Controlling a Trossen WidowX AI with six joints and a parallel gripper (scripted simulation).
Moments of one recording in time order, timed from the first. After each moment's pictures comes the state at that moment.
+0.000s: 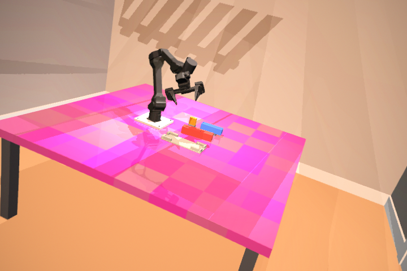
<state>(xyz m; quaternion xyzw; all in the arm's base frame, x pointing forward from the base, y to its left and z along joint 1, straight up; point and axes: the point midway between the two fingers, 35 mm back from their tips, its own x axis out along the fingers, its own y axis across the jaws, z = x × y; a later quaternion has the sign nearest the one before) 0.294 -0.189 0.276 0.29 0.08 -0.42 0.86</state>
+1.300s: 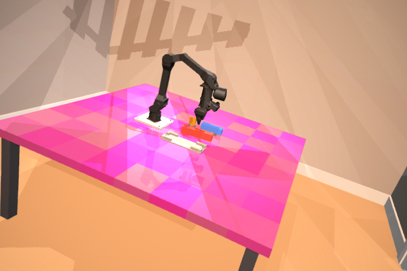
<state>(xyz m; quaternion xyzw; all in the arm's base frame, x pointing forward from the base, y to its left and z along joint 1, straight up) 0.268 0.072 0.116 -0.11 0.69 0.11 0.71</state>
